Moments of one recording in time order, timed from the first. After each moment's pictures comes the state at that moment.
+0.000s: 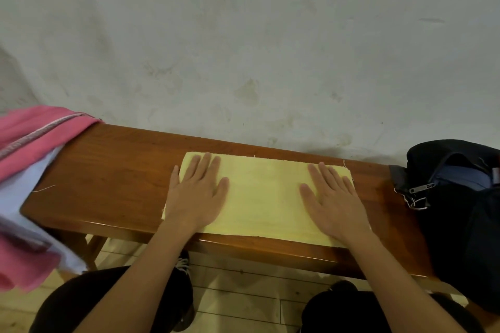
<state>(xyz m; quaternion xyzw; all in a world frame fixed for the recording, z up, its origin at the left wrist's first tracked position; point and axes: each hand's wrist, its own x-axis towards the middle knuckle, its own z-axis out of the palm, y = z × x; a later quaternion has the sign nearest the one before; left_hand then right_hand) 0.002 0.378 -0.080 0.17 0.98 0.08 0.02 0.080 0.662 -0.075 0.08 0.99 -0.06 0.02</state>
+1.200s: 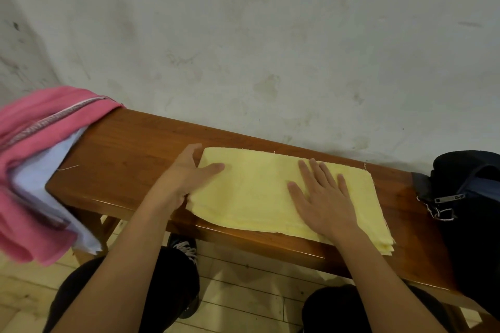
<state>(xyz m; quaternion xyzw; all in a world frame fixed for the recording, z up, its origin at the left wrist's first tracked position) 0.002 0.341 -0.017 -0.12 0.77 0.59 0.20 0.061 0.609 -0.074 0.05 1.00 -0.05 0.03</state>
